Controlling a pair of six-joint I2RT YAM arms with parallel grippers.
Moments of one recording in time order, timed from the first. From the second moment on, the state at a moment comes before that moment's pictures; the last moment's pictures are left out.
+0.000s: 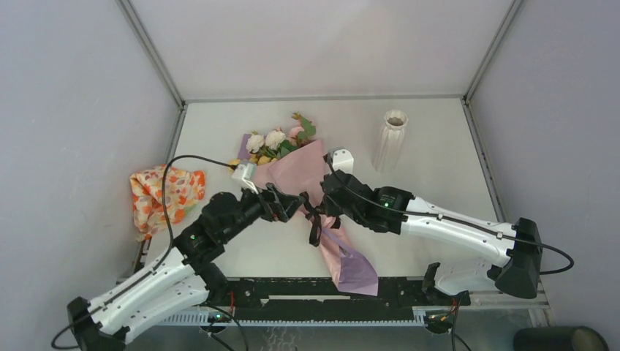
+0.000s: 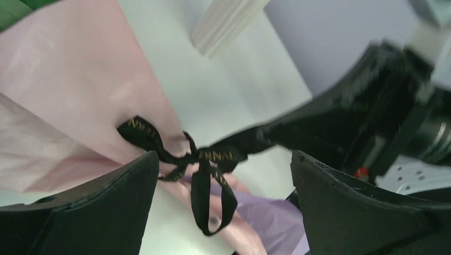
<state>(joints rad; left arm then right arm) -0.70 0.63 0.53 -0.02 0.05 -0.68 1.12 1.29 1.13 -0.59 0.44 0.60</state>
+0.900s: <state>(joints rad) -1.48 1.35 0.91 -0.46 -1.18 -0.58 0.97 1.37 1.13 -0.53 0.13 0.59</state>
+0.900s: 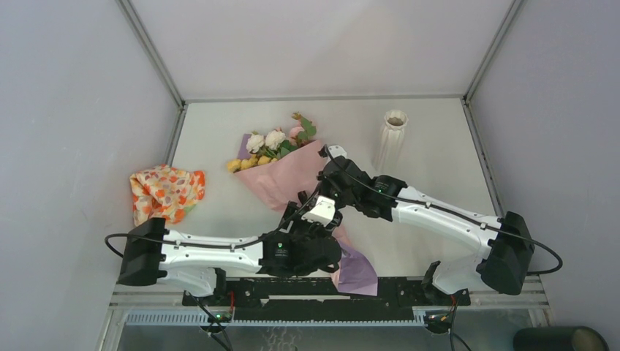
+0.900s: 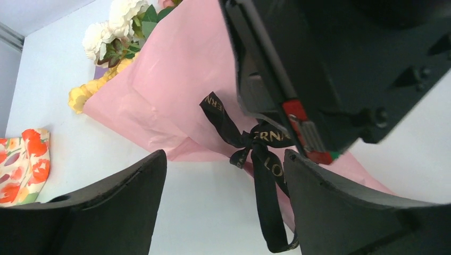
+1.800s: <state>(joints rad) -1.39 0.73 0.48 -0.21 -1.16 -0.75 0.95 1.21 1.13 -0.48 -0.06 0.58</state>
